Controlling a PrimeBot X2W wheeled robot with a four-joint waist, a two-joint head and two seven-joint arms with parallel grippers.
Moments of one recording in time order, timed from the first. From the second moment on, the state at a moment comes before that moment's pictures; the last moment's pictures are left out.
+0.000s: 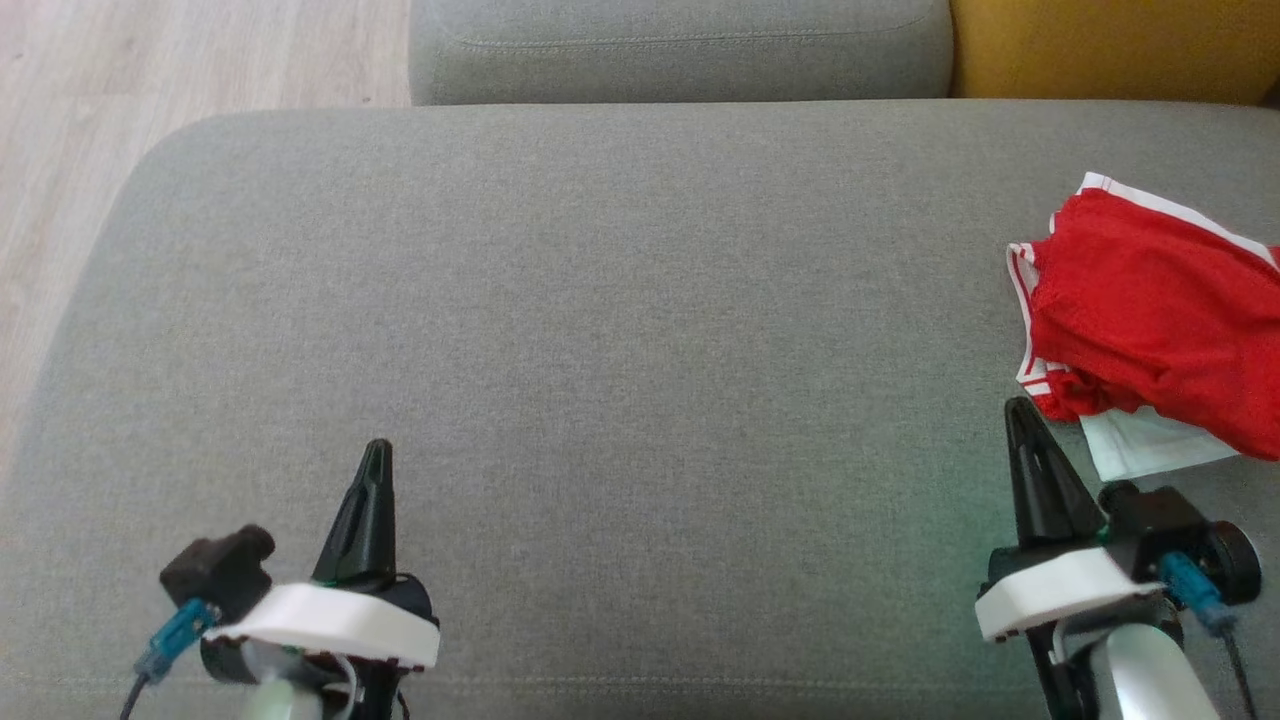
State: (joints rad) left arm 0.00 0.04 -0.15 0.23 -0.49 -0.10 -0.24; right arm -0.05 -0.05 -0.01 0.28 -0.02 0.13 -0.23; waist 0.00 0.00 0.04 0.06
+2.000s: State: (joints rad) left arm -0.02 0.04 -0.06 0.25 -1.05 -0.11 -0.09; right arm -0.05 -0.05 -0.07 0.28 0.76 0.13 -0.07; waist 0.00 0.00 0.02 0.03
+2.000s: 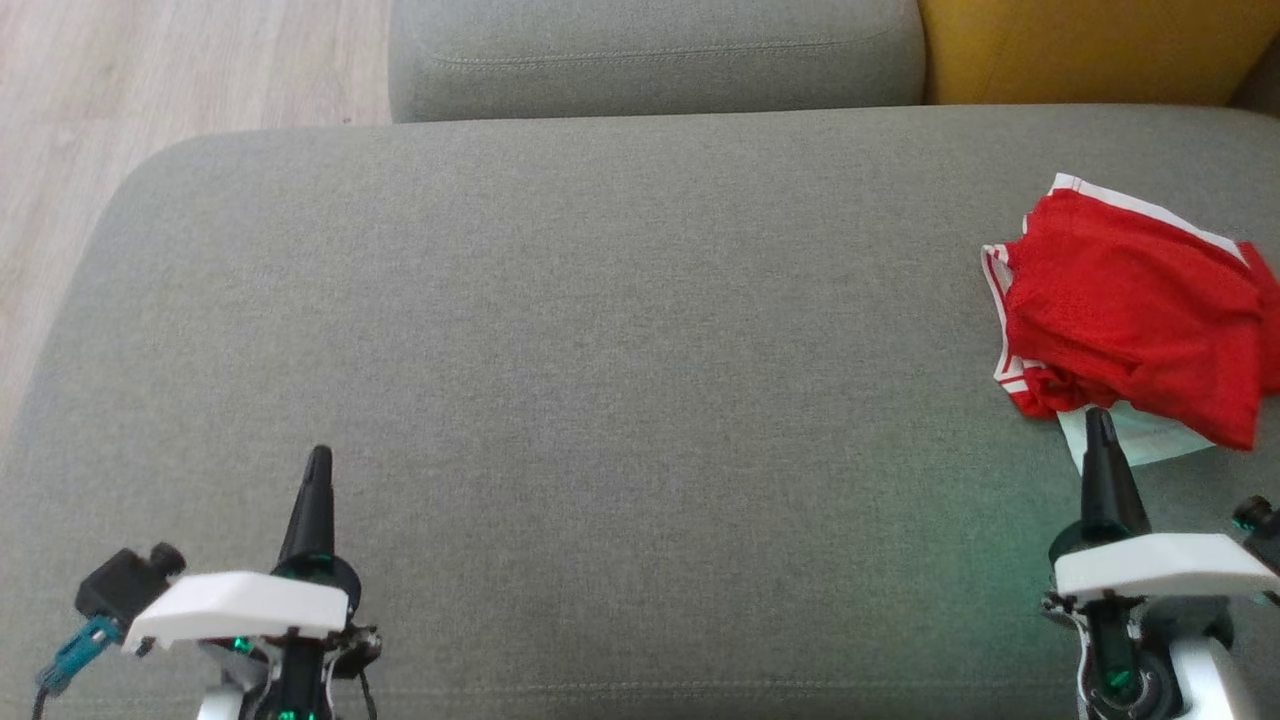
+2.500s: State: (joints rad) left arm -0.03 0.04 -0.03 0.25 -1.20 -0.11 -0.04; right arm -0.05 -0.05 -0.09 0.28 0.98 0.13 -0.02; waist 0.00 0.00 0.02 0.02
